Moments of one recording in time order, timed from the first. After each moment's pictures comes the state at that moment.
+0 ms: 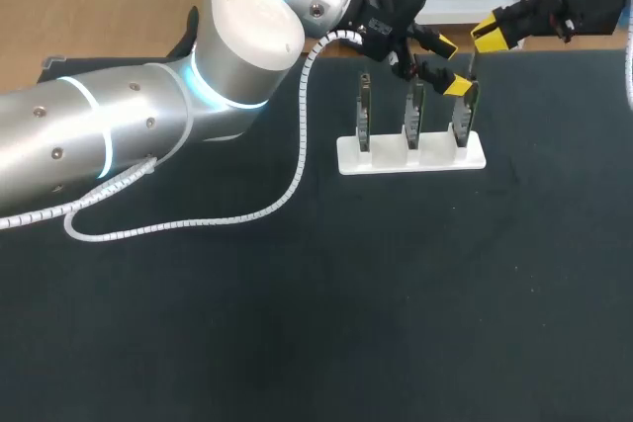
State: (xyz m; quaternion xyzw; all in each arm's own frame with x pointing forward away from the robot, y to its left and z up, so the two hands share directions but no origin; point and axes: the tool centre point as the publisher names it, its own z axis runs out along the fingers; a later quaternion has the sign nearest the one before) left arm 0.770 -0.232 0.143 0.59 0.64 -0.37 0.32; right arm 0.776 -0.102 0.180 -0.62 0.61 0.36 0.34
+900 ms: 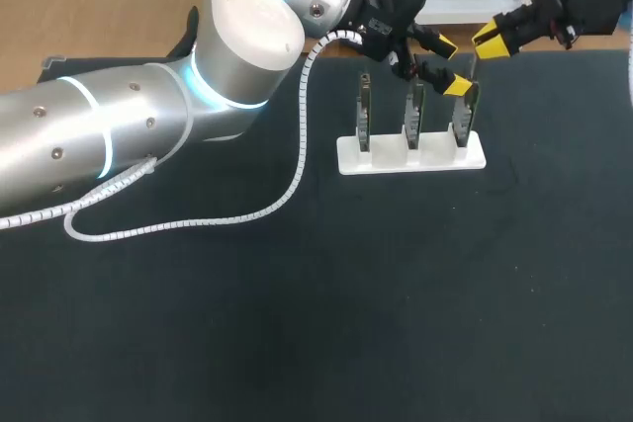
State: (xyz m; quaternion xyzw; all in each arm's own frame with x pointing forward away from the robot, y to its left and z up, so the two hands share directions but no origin) left arm 0.770 -0.232 0.143 0.59 0.64 -0.37 0.32; right arm 0.771 -0.104 0.173 -0.62 0.61 0.36 0.34
